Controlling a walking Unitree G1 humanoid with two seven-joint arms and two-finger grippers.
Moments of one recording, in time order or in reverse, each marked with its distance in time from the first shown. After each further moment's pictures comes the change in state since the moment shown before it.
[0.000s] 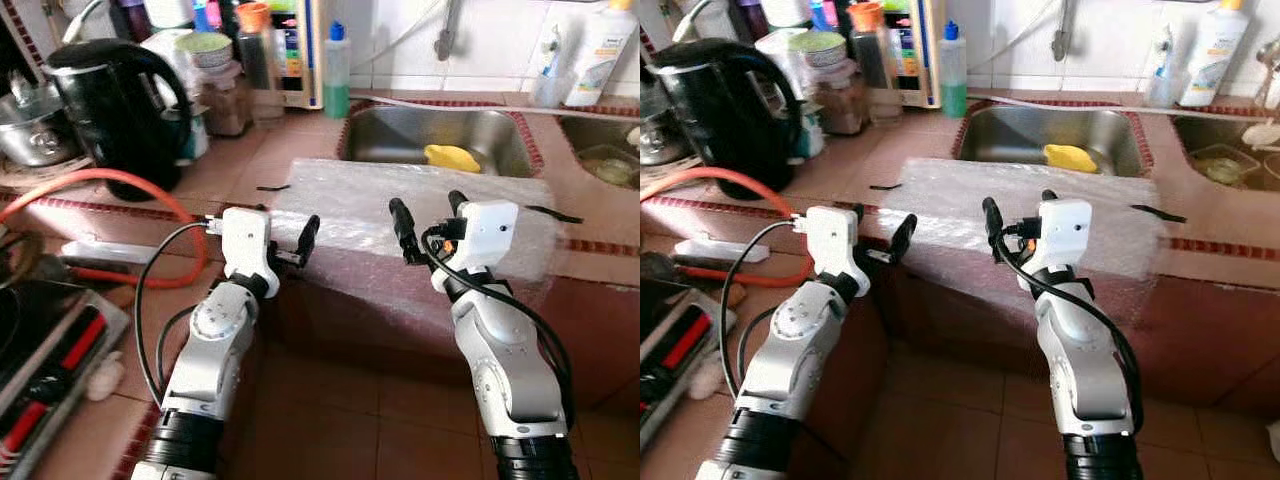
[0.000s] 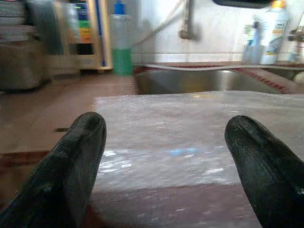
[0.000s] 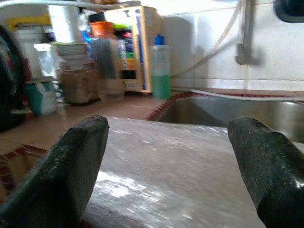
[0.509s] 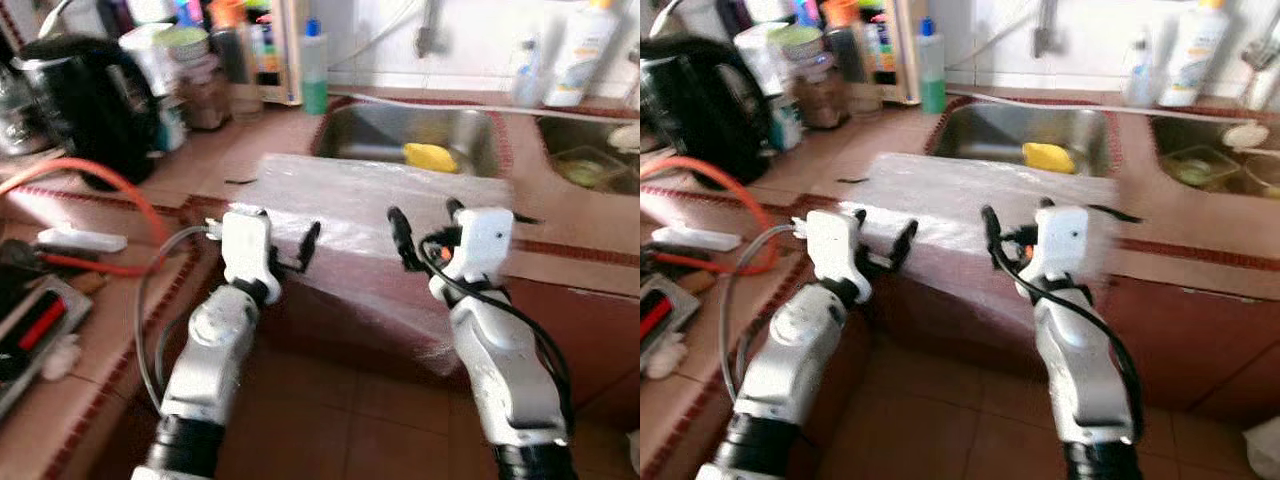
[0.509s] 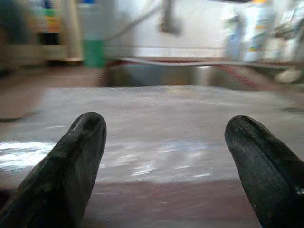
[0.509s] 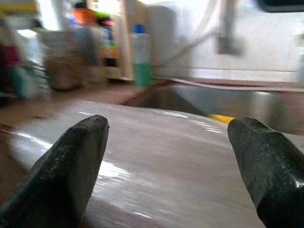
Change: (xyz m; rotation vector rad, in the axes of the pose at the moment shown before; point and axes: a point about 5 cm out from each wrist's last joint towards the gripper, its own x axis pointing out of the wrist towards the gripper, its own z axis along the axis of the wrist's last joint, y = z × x) left arm -0.002 -0.006 -0.005 -0.023 0.015 -0.030; right arm -0.006 -0.005 -0.008 -0.017 0.032 -0.015
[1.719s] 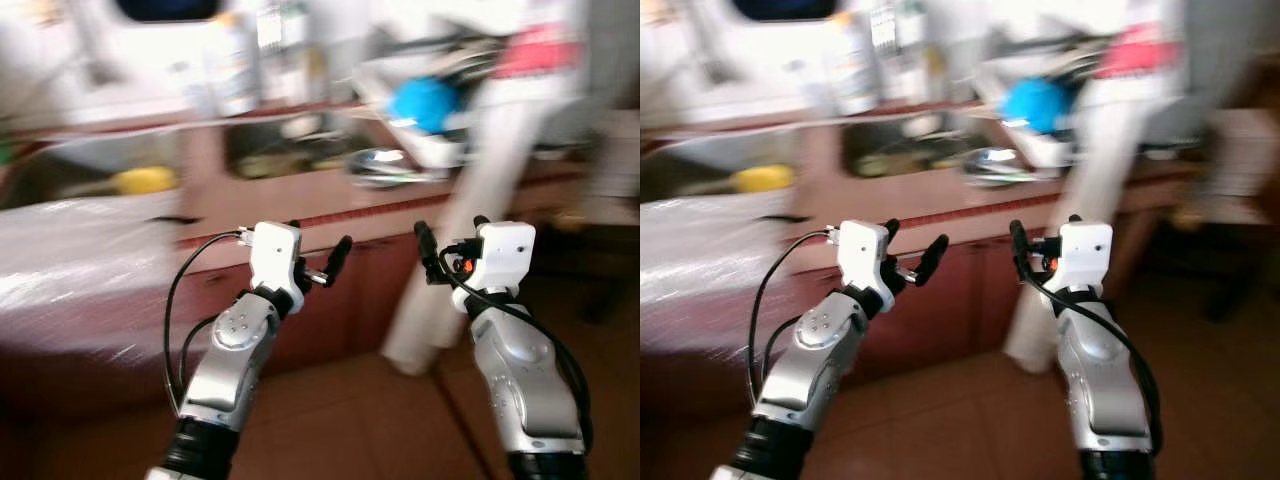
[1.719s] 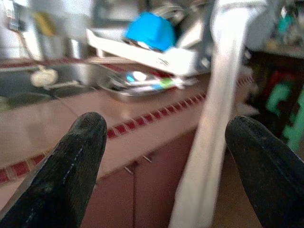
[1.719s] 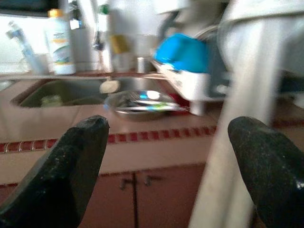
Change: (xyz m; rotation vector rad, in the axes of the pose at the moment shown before) left arm -0.002 -0.007 -0.012 0.010 0.051 -0.068; right arm -0.006 -0.008 -0.014 0.000 0.046 -0.053
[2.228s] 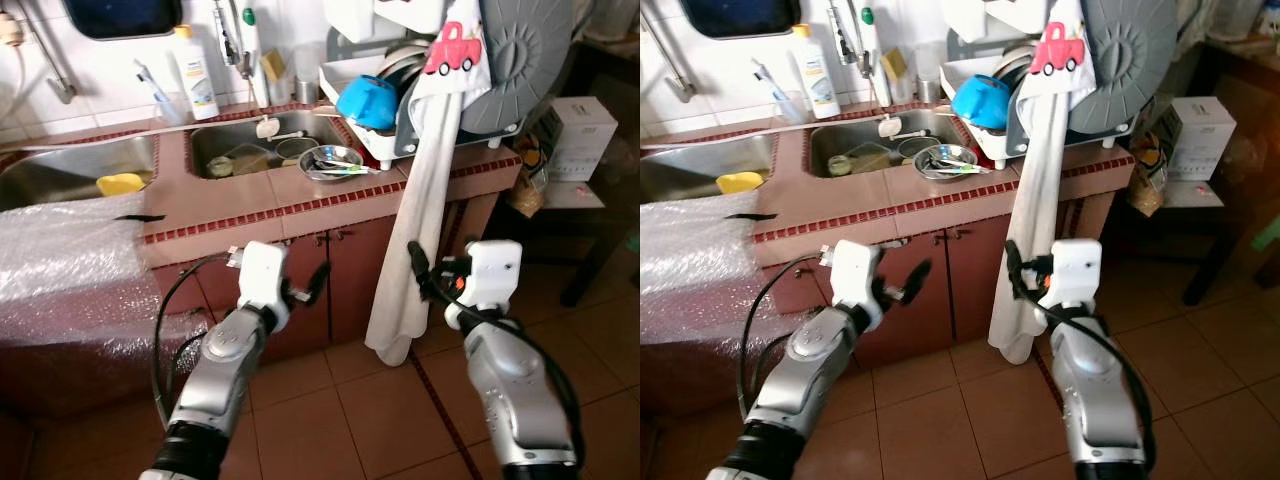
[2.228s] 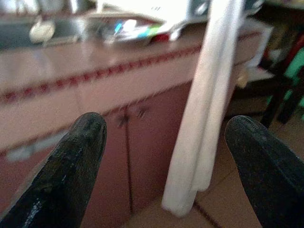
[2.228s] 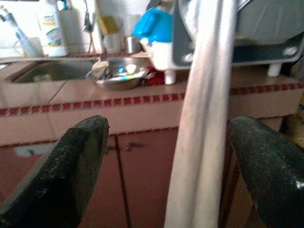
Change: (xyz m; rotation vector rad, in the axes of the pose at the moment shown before) left arm -0.010 0.019 -0.042 -0.024 0.161 0.069; right arm -0.009 -0.004 -0.027 -0.015 0.083 -0.008
